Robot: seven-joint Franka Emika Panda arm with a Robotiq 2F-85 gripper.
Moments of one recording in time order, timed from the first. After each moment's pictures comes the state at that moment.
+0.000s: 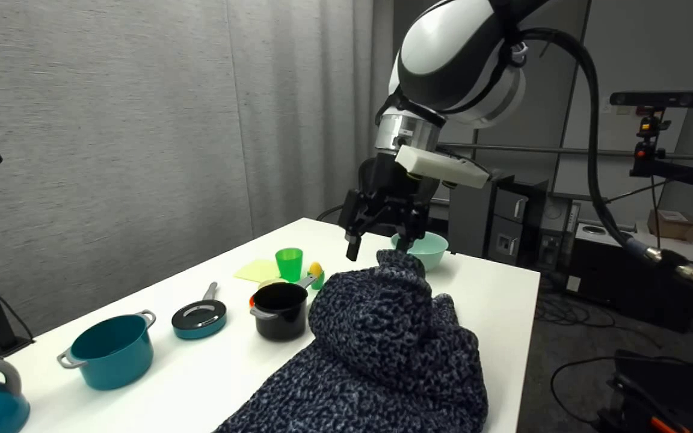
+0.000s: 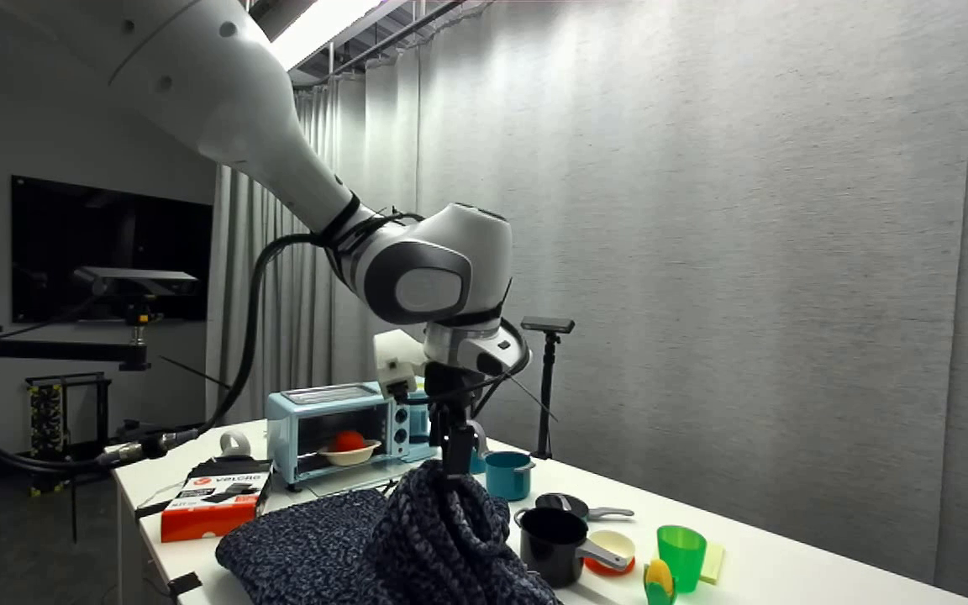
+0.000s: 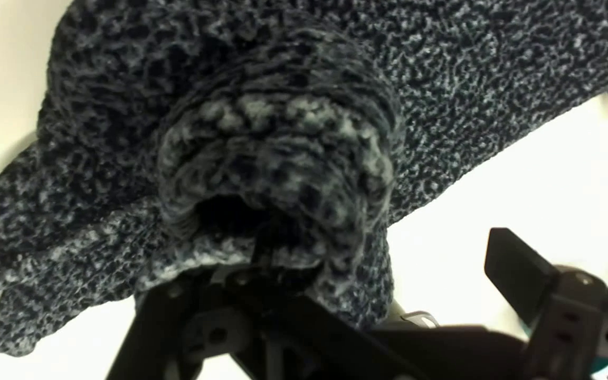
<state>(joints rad) -0.02 0.07 0.02 -2.14 0.37 2.31 0.26</state>
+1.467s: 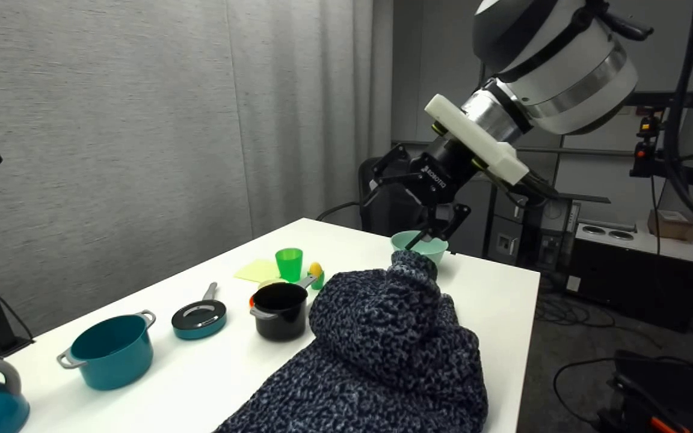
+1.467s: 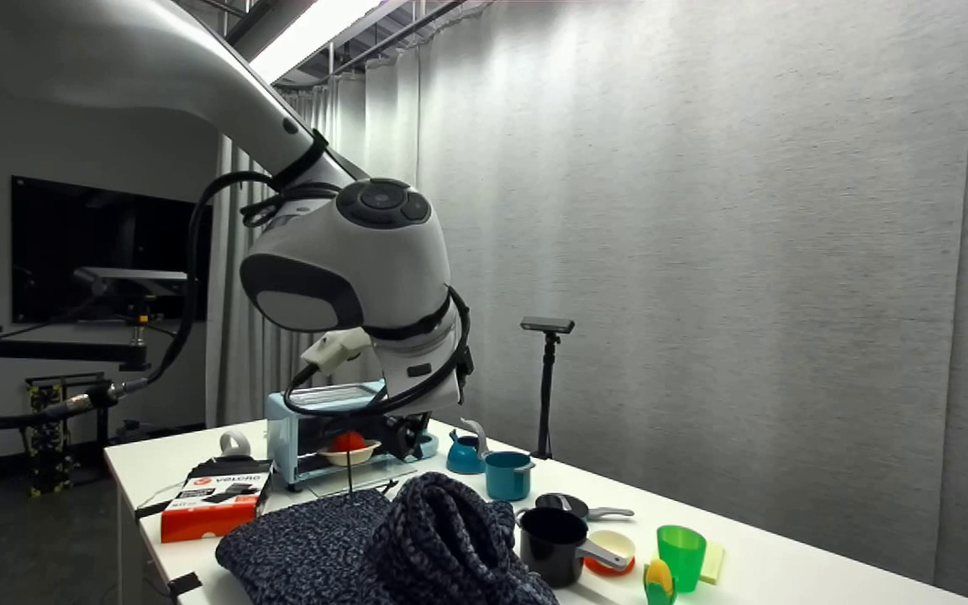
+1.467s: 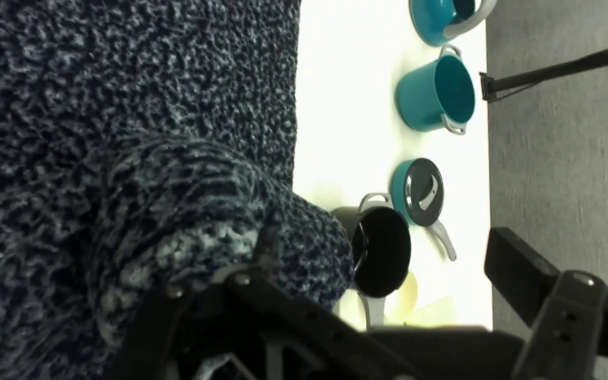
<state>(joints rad) 0.02 -0.20 -0.01 -2.47 1.14 2.67 0.44</state>
